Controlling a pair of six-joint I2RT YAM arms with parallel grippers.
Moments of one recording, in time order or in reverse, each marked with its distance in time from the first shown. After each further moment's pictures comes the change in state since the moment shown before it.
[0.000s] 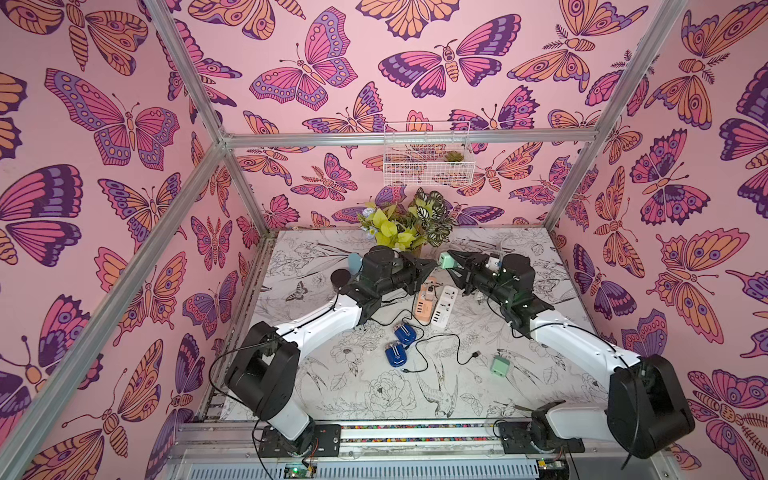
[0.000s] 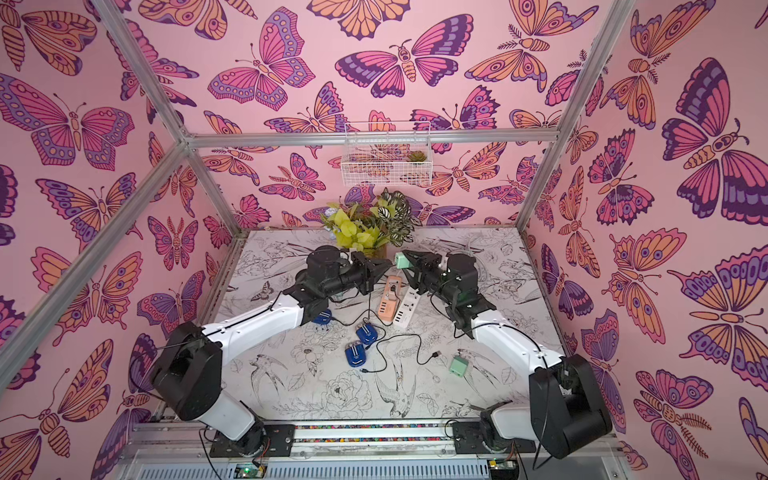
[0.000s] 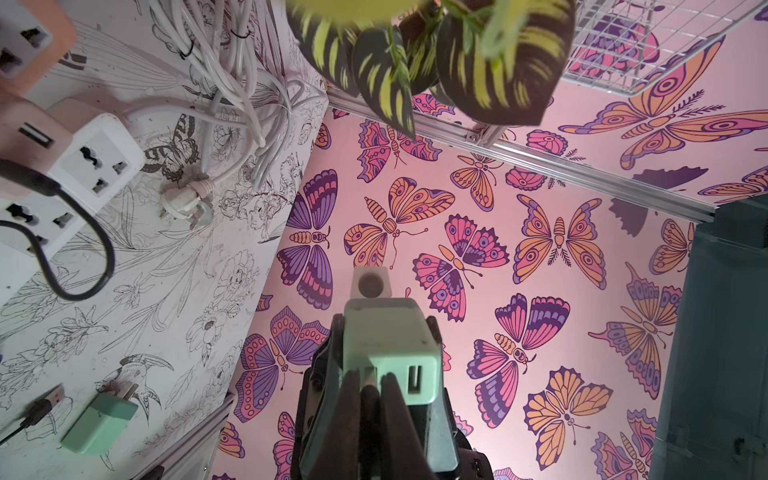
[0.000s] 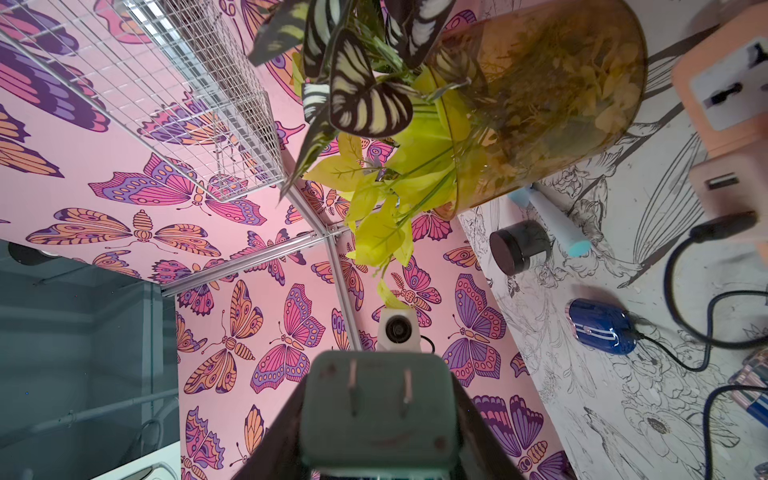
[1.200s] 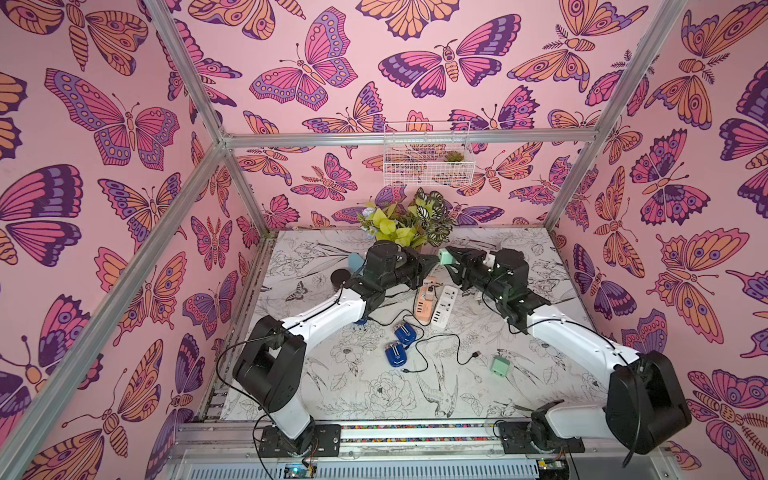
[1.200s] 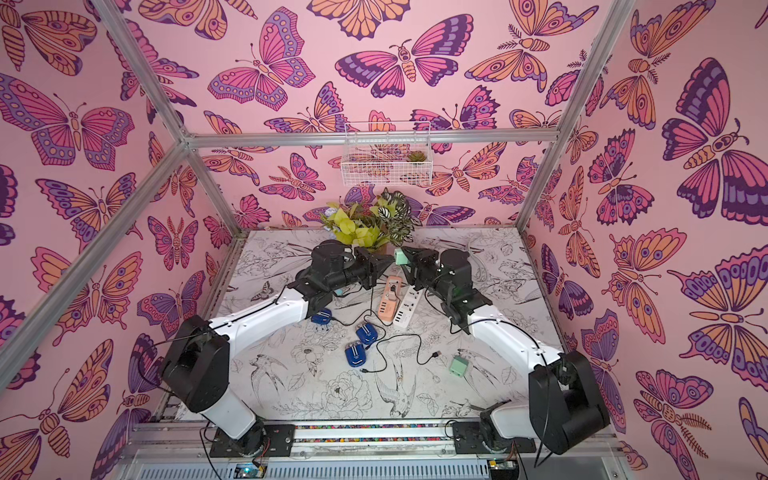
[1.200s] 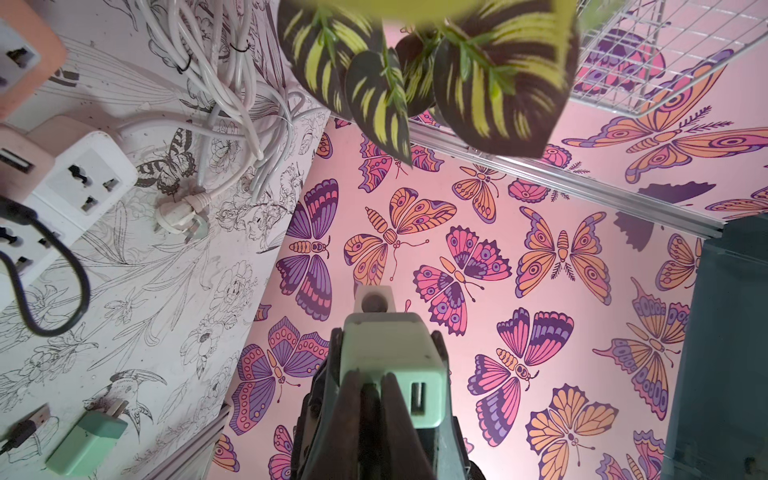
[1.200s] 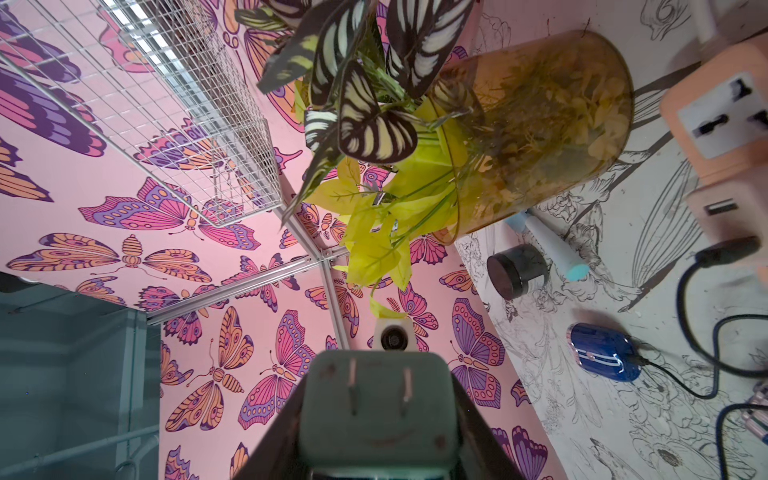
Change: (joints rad) left arm 0.001 0.051 0.075 -0.039 -0.010 0.006; right arm 0.040 0.023 0.086 -0.120 0.106 -0.021
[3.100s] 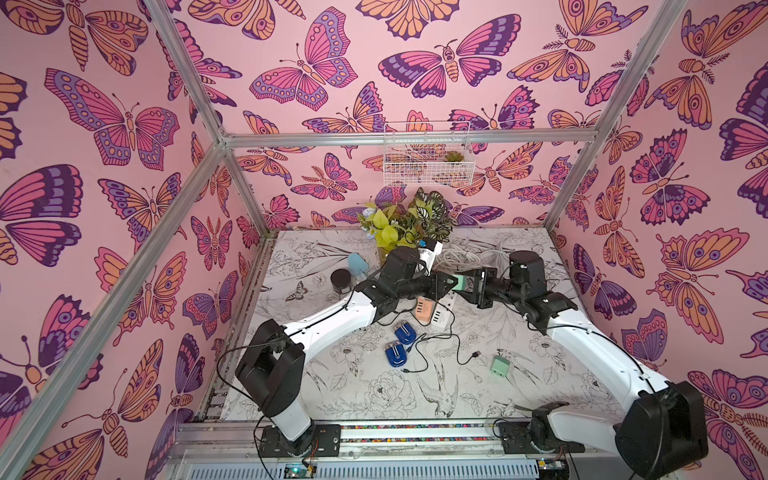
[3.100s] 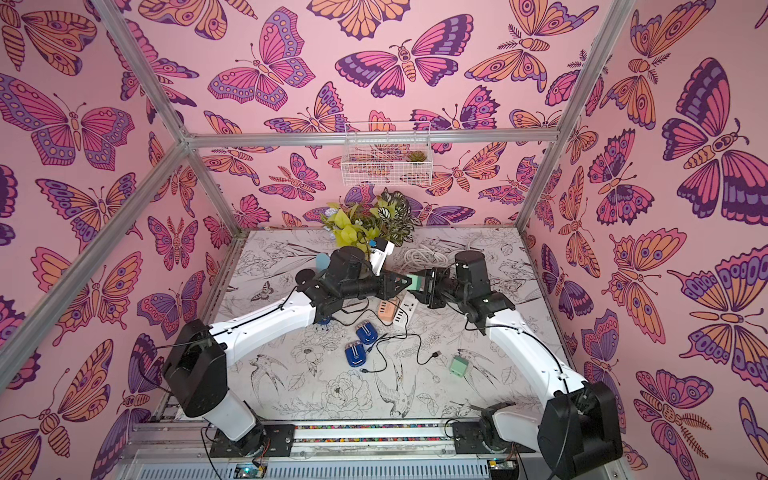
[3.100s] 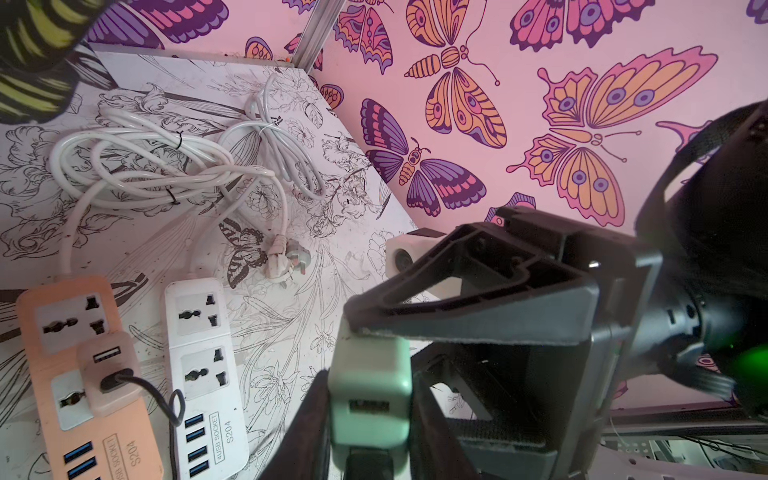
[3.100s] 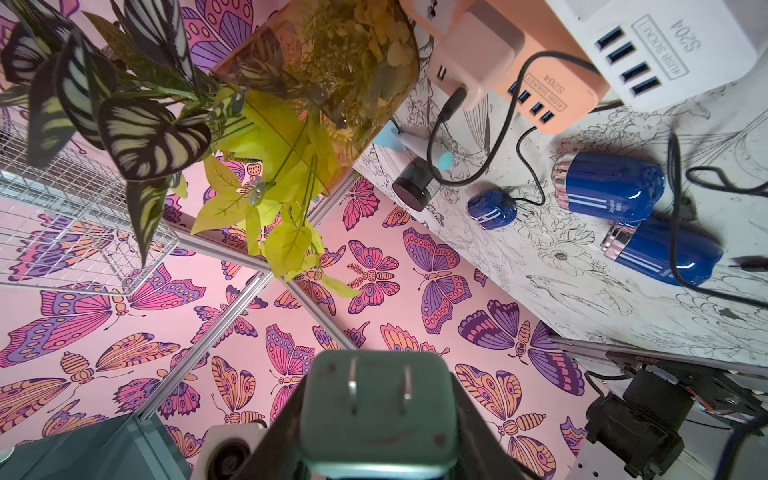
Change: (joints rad) left arm -0.121 -0.005 0.078 -0.251 0.020 1.194; right arm -0.120 -0.130 0.016 -0.468 -0.306 0.229
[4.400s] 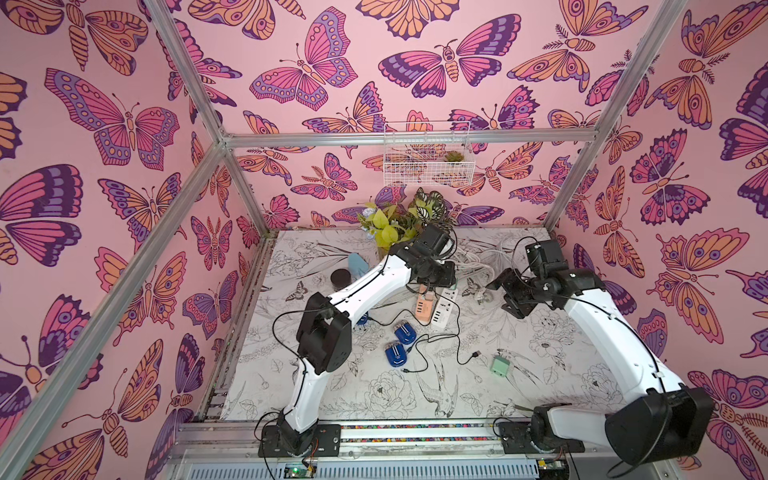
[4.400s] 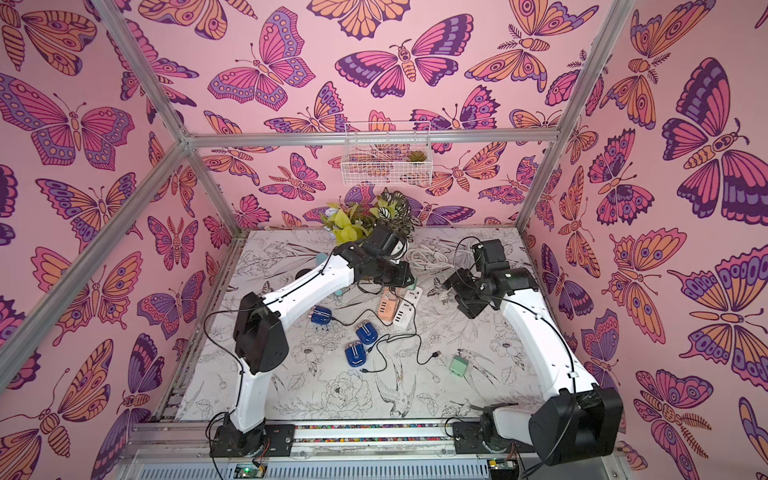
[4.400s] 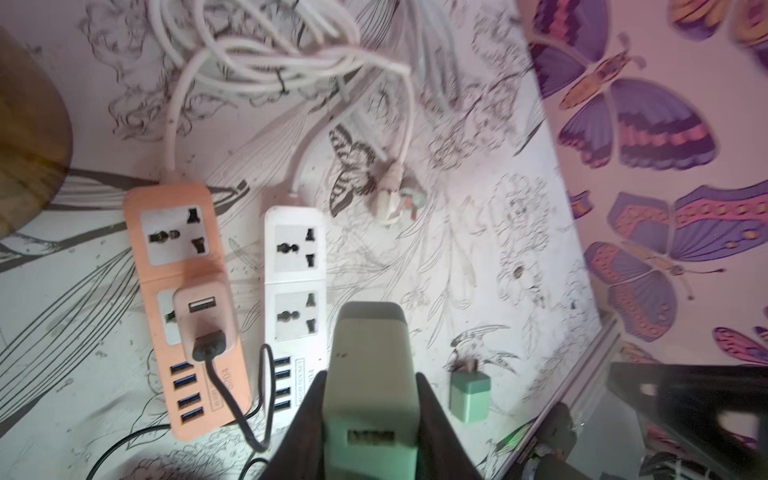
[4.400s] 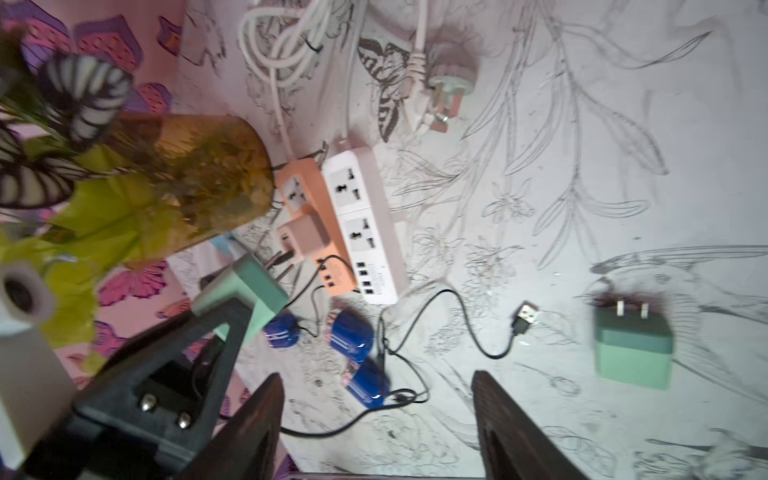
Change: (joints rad) left arm 0.001 0.488 0.766 -0.850 -0.143 0.039; right arm -0.155 0.065 0.308 -0.814 0.323 -1.044
